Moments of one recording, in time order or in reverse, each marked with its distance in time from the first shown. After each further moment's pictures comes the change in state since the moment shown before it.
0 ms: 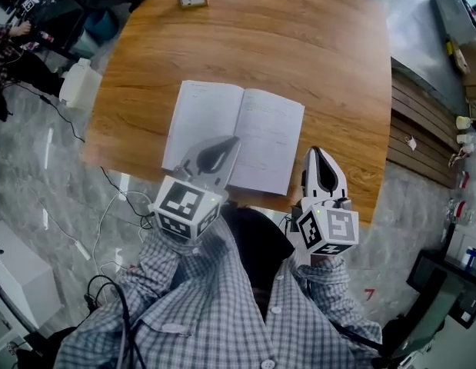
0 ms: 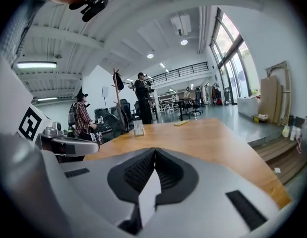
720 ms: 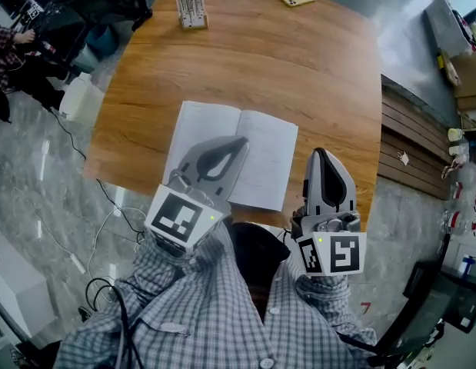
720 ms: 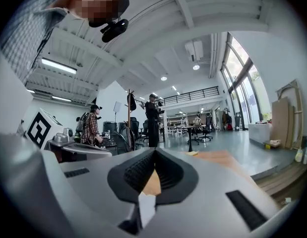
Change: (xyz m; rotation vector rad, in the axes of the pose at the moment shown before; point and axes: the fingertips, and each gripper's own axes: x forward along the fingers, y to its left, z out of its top) left arm -0.009 -0.019 0.088 0.142 -0.191 -0.067; right arm -0.018 0.039 0.108 -0.139 -0.268 0.091
